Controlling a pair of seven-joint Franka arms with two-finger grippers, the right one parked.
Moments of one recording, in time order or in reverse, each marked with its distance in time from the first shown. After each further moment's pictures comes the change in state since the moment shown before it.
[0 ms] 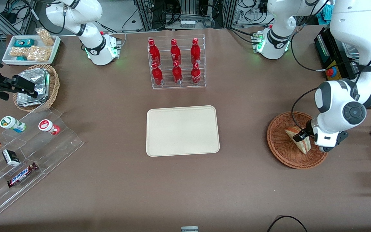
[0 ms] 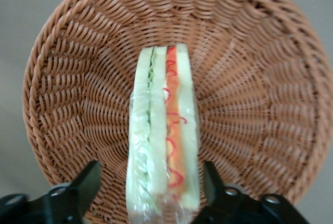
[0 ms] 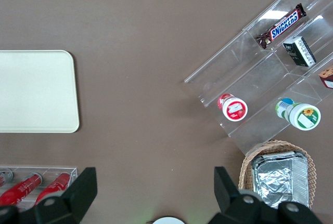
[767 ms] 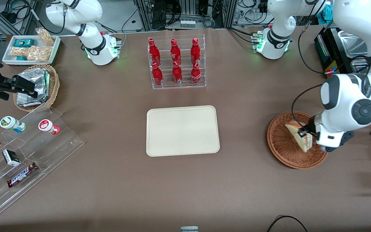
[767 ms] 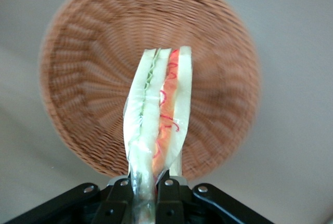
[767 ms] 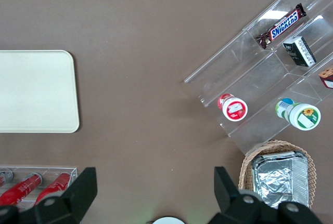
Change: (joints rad) arm -0.042 -0.079 -0.068 0.147 0.000 -0.251 0.072
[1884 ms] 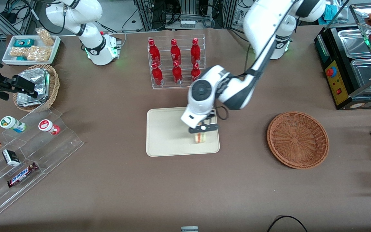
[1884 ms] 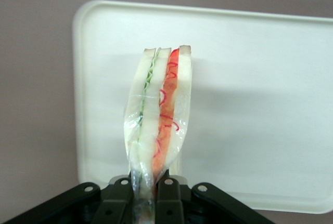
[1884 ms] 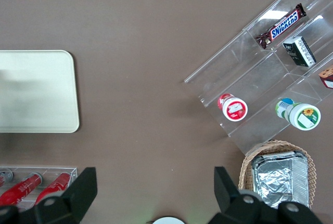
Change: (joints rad) arm -0.579 0.375 -0.127 0.399 0.001 0.074 -0.369
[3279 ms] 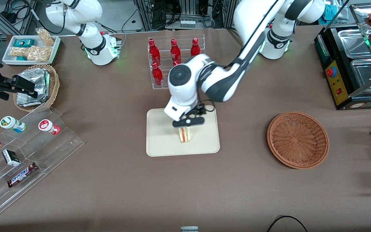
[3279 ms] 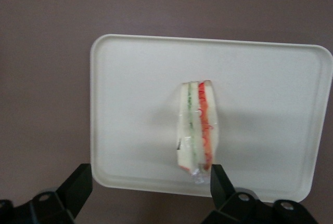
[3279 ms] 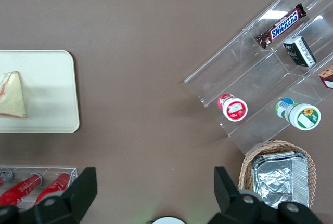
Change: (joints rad) arm -0.028 -0.046 0.018 0.159 0.087 -0.218 -0.030
